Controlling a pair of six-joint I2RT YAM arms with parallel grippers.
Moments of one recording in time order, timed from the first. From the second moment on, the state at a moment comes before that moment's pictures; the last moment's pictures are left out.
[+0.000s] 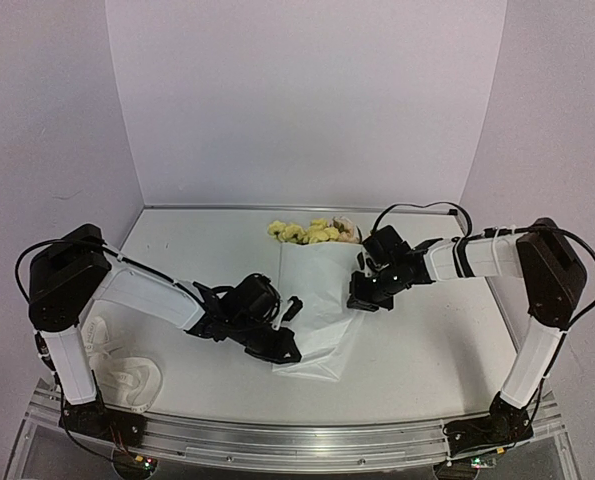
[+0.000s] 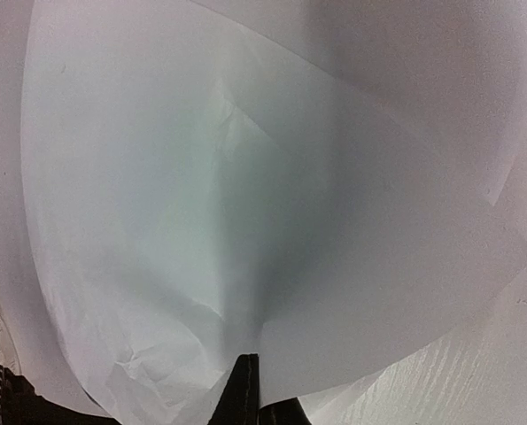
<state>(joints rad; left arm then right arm) -1.04 1.85 0.96 0.01 0.33 -0.65 0.65 1.81 1.11 -0.33 -0.15 0.69</state>
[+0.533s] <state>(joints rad) -1.05 1.85 0.96 0.01 0.34 -0.65 0.61 1.83 1.11 -0.36 -0.14 0.66</state>
